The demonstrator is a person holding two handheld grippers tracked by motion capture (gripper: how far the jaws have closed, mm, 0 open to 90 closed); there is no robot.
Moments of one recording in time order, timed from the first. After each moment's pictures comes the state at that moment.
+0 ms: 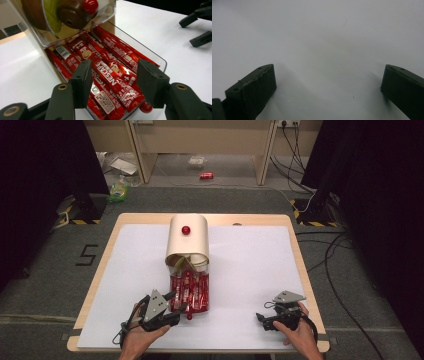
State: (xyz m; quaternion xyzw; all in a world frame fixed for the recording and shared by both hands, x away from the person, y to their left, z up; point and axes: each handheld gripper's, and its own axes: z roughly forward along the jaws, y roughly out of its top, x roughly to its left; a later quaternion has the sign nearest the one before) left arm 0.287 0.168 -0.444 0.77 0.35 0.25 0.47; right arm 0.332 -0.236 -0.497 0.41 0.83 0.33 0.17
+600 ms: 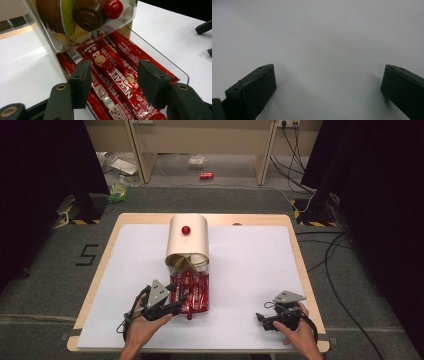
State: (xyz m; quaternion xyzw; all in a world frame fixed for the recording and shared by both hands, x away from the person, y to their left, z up) left arm 0.310 0.165 -0.441 0.76 0.38 0.25 0.46; right arm 0.332 -0.236 -0.497 0.41 0.83 0.33 0.17
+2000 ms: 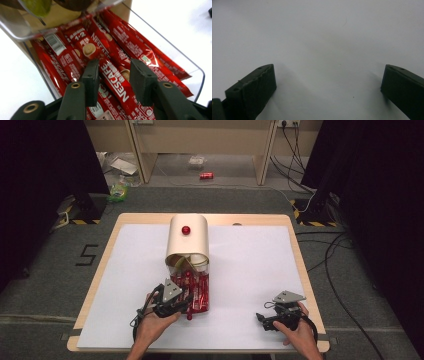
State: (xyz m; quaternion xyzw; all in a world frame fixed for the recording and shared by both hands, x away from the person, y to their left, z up) left arm 0.323 0.141 -0.456 0.79 0.40 0.22 0.41; right arm 0.332 -0.236 -0.497 0.41 0.83 0.33 0.17
